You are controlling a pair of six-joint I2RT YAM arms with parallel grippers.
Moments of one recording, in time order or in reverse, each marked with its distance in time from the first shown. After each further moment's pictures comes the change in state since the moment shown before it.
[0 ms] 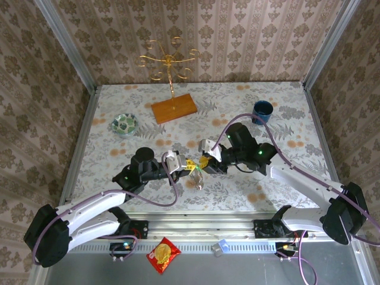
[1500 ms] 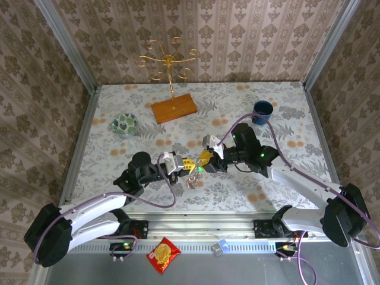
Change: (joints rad) left arm -0.001 0.005 -0.084 0.218 -0.011 -0.076; right arm -0.050 -0.021 -0.098 0.224 -0.114 0.139
